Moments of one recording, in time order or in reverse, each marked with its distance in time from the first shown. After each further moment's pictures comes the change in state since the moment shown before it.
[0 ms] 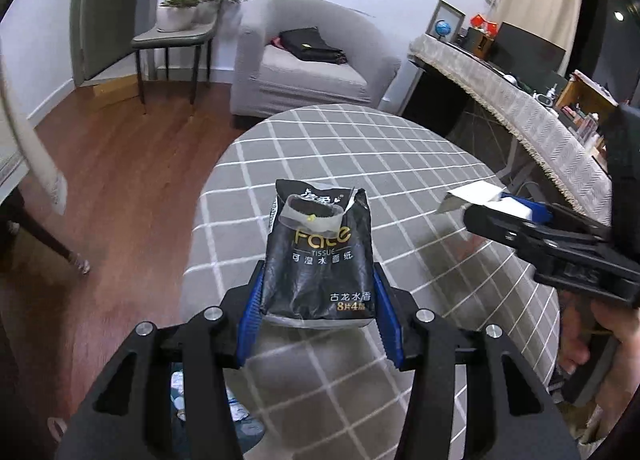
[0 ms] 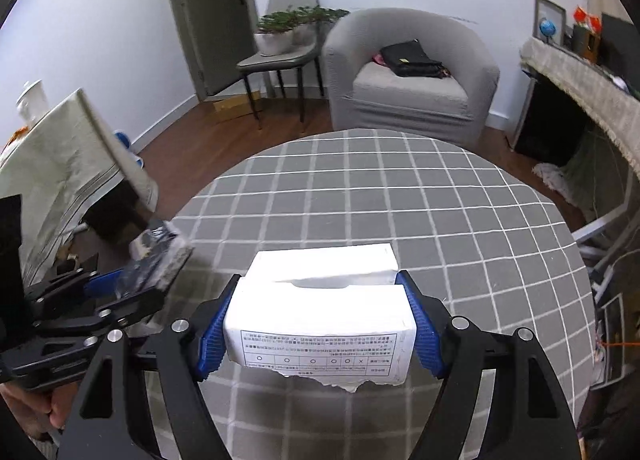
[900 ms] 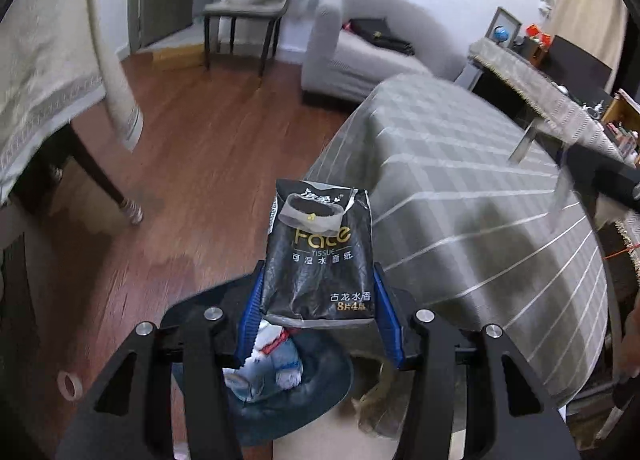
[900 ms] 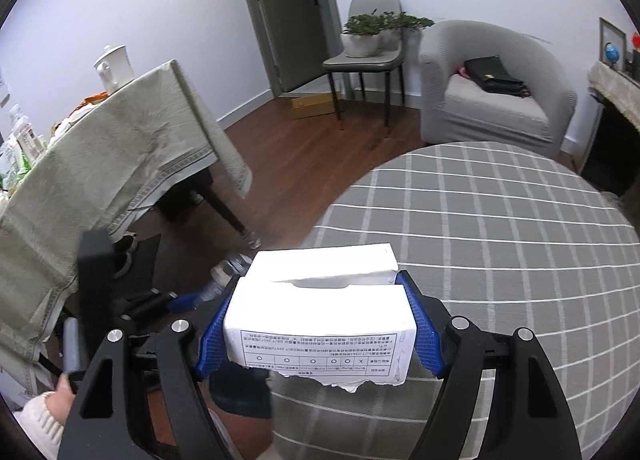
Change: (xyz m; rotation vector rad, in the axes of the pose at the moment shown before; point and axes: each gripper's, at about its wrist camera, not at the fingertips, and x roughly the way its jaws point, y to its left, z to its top) left arm -0.017 0.107 -0.070 -0.129 0.063 0.135; right arm 0.012 0.124 -0.010 -0.092 -0.001 0.229
